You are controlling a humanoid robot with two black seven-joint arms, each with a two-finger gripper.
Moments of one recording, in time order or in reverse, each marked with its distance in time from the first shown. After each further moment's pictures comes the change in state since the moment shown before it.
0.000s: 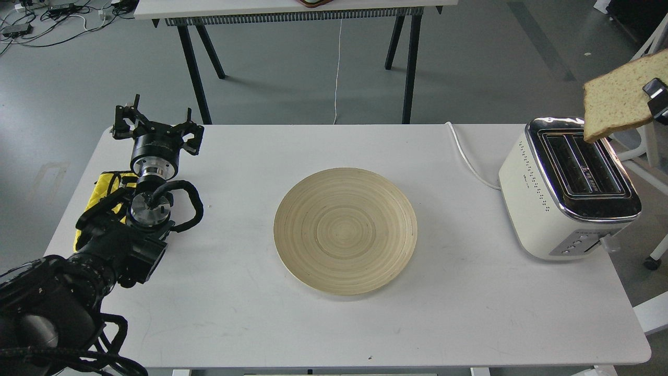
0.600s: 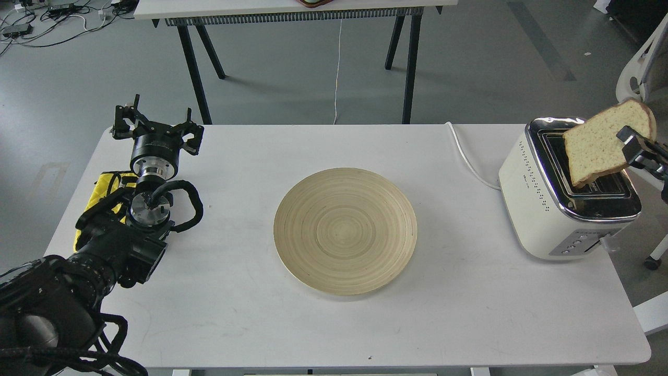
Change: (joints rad) left arm 0.000 0.000 0.000 0.000 0.000 0.000 0.000; right arm -0.011 0.021 -0.123 -0.002 -0.041 0.007 0.000
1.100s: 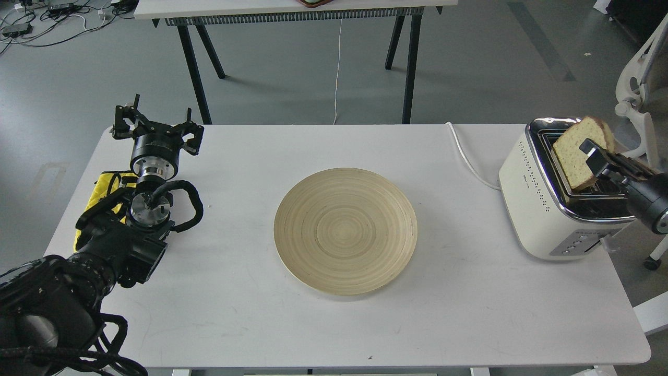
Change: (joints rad) left arm 0.000 0.000 0.000 0.000 0.000 0.000 0.000; right arm 0.009 0.084 -0.004 -0.006 -0.002 -0.008 -0.001
